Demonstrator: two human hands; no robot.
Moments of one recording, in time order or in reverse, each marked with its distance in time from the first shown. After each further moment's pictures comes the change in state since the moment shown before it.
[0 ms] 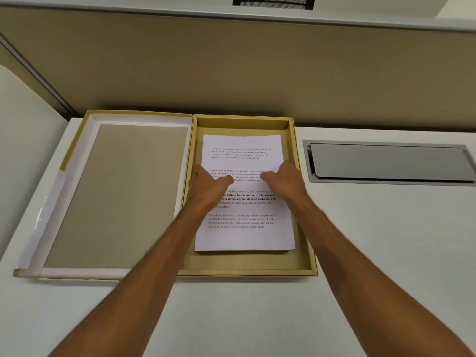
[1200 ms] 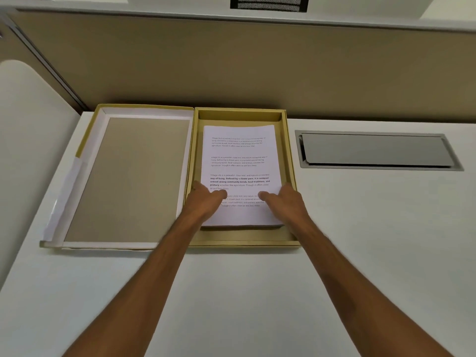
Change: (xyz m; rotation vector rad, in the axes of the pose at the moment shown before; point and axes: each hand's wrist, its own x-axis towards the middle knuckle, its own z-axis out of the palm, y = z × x) left_hand -0.071 -0.033 -0.009 0.019 -0.086 -0.067; right_hand -0.085 0.043 -0.002 0.021 -0.081 0.097
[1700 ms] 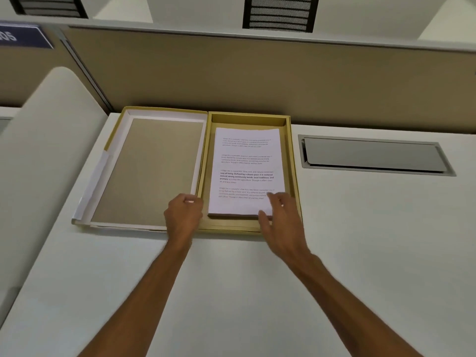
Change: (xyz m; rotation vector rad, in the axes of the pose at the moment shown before) left_hand -0.064 -0.055 -0.024 -0.222 0.424 0.019; right_hand -0.087 0.031 0.023 -0.399 0.255 -0.568
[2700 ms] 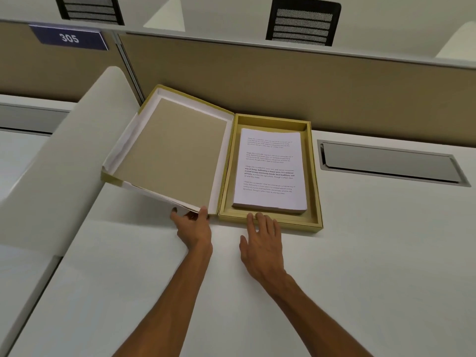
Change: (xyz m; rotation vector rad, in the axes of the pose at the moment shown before) left_hand -0.009 -0.075 -0.016 -0.595 0.259 -0.150; right_hand -0.067 -0.053 0.094 -0.482 -0.001 -0.126
